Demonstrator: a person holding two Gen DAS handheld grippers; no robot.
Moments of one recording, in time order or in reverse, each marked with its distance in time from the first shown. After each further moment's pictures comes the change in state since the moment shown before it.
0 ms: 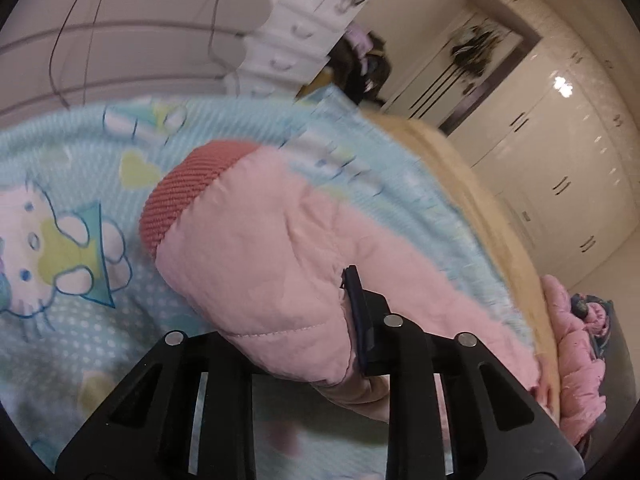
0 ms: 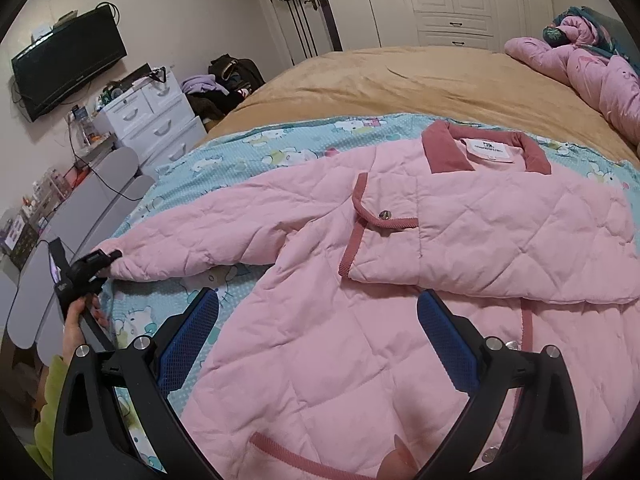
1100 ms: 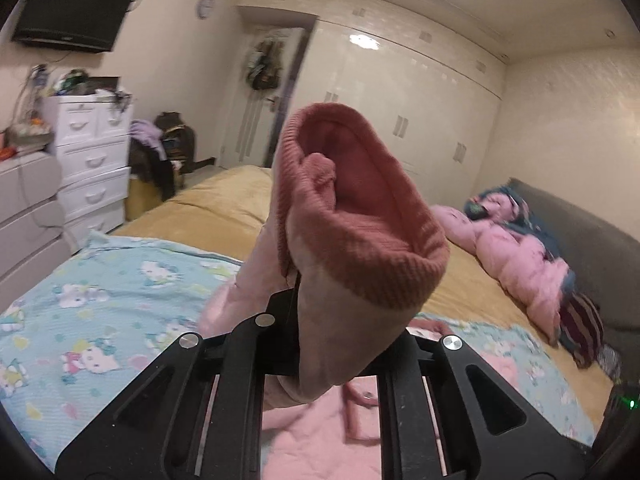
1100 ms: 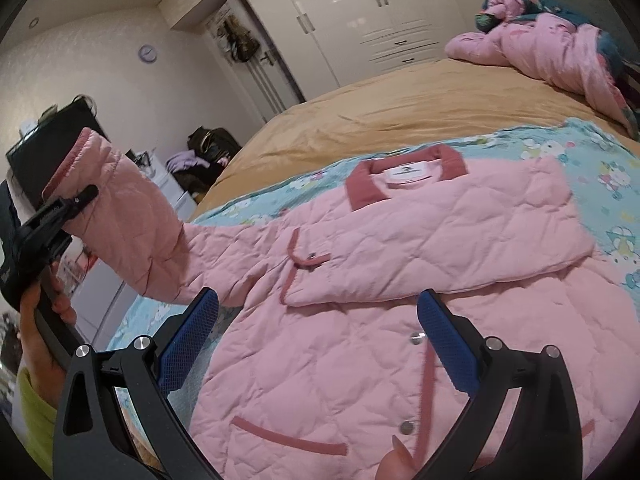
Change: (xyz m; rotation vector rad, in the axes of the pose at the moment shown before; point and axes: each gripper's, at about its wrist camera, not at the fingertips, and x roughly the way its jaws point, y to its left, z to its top) left arm -0.141 -0.320 -0.095 0.592 -0.136 -0.387; right arm -0.111 -0.109 -0.017 0.254 -0.188 0.005
